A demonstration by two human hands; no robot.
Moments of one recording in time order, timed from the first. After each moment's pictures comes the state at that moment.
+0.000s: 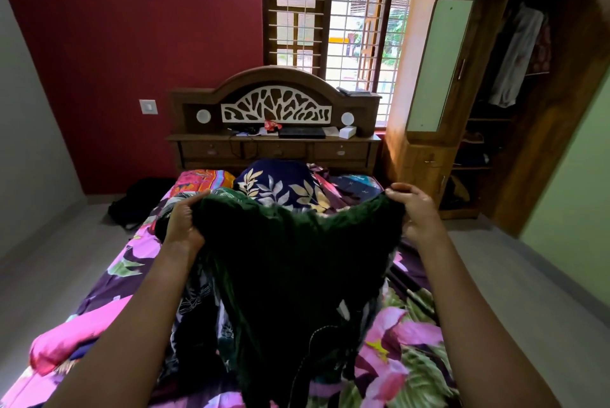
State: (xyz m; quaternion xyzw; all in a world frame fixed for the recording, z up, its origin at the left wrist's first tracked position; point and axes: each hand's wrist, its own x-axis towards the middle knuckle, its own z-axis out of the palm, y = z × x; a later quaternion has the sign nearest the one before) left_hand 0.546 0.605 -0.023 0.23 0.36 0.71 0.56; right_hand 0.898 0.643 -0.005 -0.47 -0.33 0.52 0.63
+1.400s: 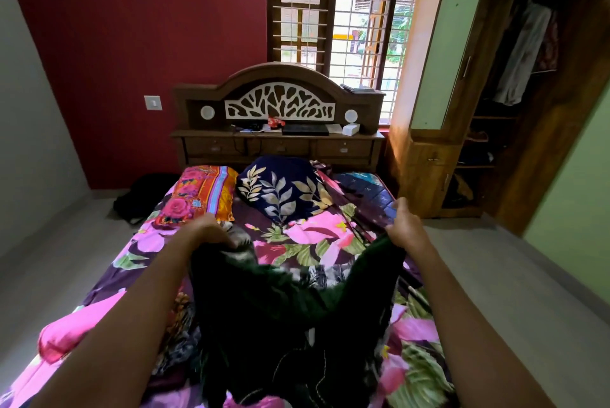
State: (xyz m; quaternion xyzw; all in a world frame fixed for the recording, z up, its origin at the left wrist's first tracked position) left_hand 0.538 0.609 -0.038 0.56 0.77 0.12 0.28; right_hand 0.901 0.642 -0.043 -0.72 -0.63 0.16 0.26
